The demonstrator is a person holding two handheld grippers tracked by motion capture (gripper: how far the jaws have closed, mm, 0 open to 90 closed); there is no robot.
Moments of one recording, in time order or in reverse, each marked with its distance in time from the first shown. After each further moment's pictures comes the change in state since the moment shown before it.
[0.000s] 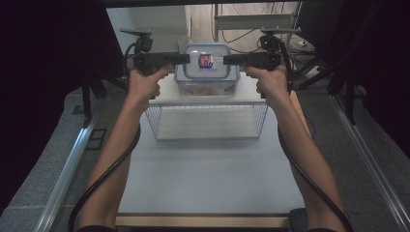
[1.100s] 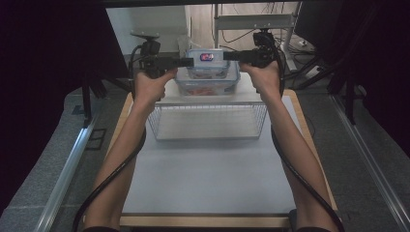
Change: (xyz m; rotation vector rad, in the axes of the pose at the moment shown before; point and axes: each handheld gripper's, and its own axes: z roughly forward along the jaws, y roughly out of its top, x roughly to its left) left arm -0.009 -0.008 0.013 -0.002 0.186 0.100; right arm 0.000 0.009 0.015 -0.048 -0.258 -0.152
